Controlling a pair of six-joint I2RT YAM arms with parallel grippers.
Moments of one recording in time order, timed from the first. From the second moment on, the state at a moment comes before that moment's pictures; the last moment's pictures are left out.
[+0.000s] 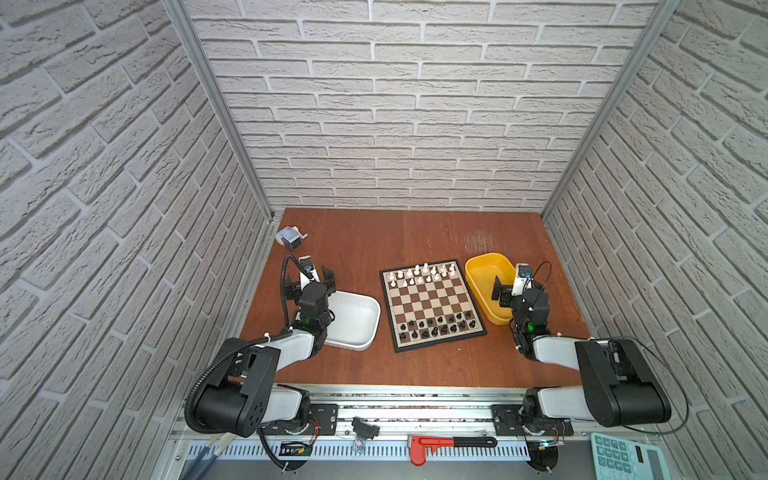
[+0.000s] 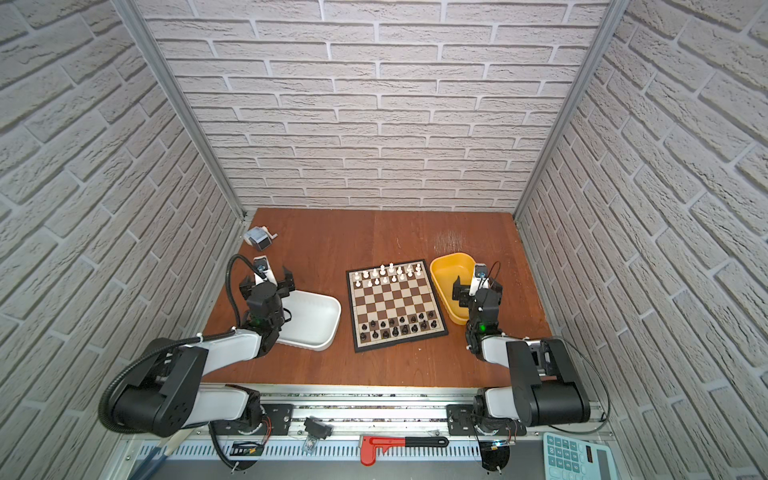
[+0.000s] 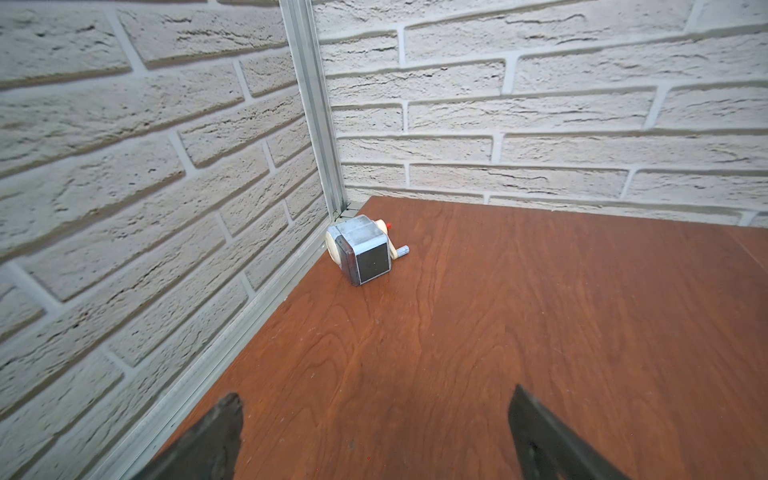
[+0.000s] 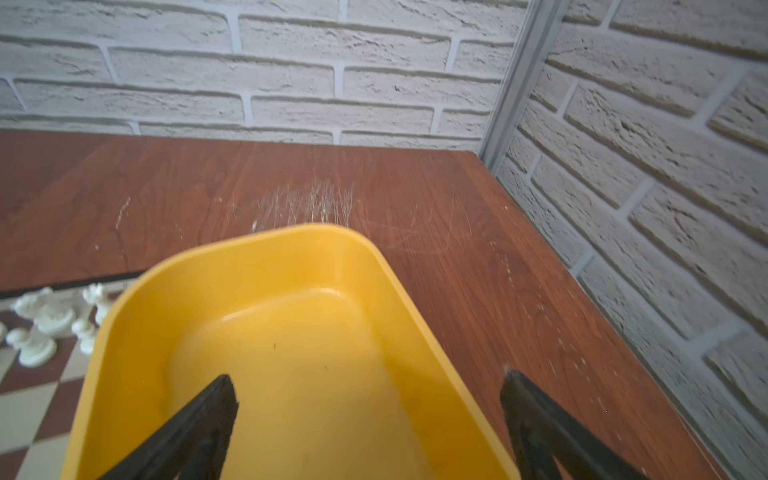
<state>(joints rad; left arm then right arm) -0.27 1.33 0.32 0.83 -0.65 -0.01 -0.02 1.38 0.30 0.83 0.20 -0.02</state>
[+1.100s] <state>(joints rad) -0.12 1.58 0.16 1.28 -0.45 0.07 -0.03 1.37 0.14 1.03 -0.05 0.04</state>
